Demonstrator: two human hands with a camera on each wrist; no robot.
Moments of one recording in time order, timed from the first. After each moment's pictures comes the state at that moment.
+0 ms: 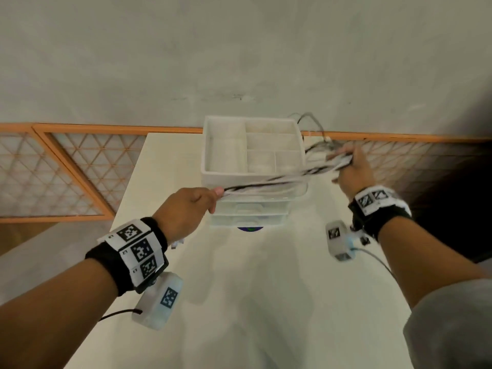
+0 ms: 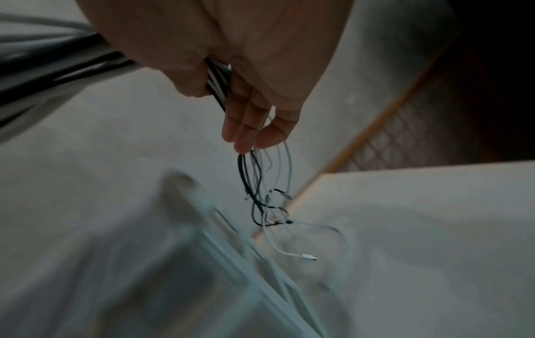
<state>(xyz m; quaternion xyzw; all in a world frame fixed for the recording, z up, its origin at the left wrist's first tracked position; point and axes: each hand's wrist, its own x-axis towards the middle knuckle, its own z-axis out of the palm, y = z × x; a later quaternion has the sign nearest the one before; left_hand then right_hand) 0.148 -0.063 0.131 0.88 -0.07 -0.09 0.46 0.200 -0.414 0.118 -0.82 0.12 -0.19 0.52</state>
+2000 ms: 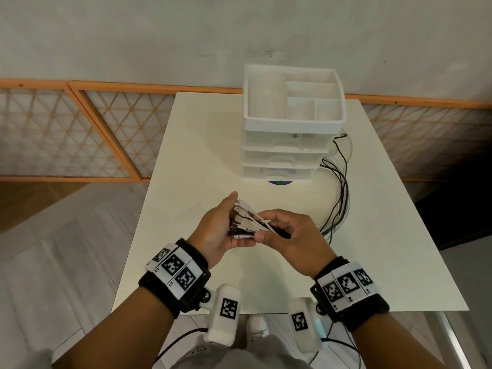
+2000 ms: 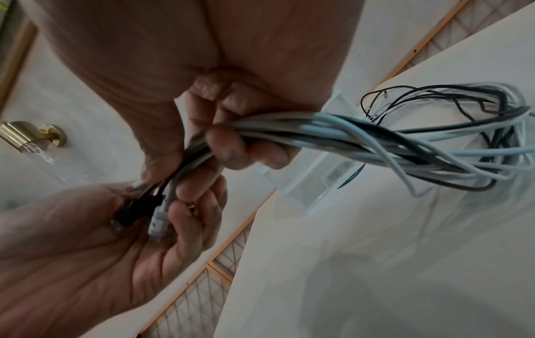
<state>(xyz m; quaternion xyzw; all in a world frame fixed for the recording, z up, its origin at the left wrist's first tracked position) 0.019 -0.040 0.086 0.56 0.17 -0.28 0.76 -0.012 -0.215 0.069 -0.78 -0.05 0.12 0.62</state>
